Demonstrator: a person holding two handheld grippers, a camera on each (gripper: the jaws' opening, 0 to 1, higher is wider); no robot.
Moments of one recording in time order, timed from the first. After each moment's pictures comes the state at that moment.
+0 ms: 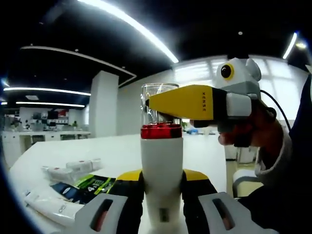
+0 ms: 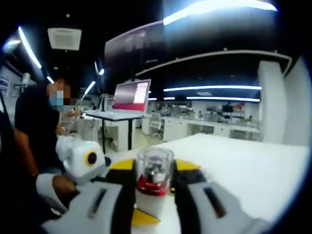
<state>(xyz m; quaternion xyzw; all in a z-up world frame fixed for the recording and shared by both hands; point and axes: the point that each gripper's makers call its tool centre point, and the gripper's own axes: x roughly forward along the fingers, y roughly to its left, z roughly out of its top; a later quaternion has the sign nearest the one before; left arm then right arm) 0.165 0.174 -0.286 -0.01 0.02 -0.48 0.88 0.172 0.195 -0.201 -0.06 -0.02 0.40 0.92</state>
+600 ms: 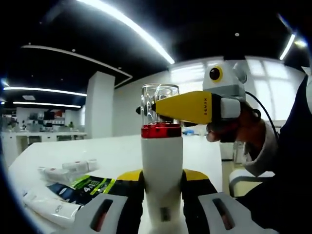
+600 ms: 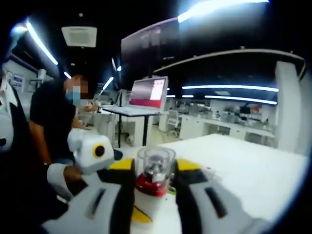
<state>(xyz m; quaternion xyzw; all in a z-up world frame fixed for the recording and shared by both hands) 0.161 0.170 -0.285 -0.02 0.01 -0.49 0.87 0.168 0.199 -0.204 -0.09 -0.02 0.48 0.87</state>
